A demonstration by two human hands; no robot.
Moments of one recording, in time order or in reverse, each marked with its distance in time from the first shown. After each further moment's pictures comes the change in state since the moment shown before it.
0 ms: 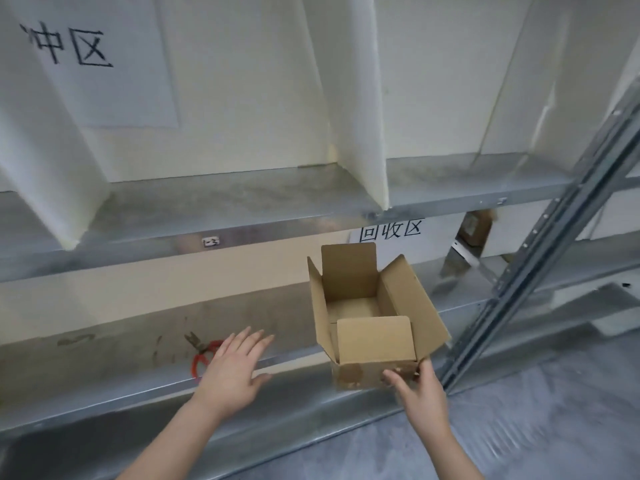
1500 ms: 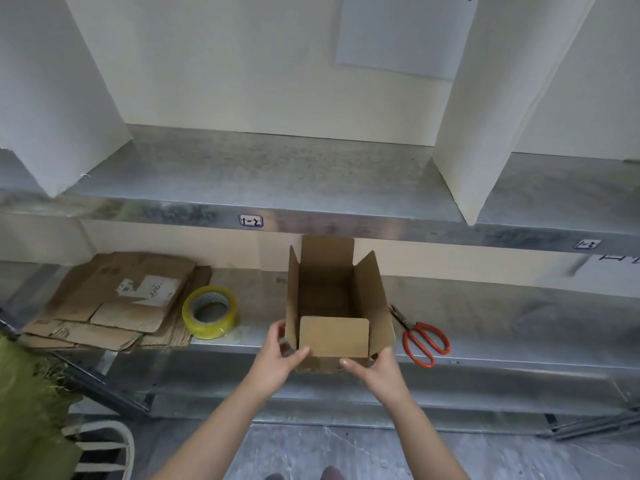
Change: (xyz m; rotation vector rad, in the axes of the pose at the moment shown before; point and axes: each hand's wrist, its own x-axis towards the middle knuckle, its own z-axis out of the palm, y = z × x) left_hand -0.185 -0.308 0.006 -1.282 0.114 -0.718; right_hand -0.145 -0.191 0.427 0.034 -0.613 0.043
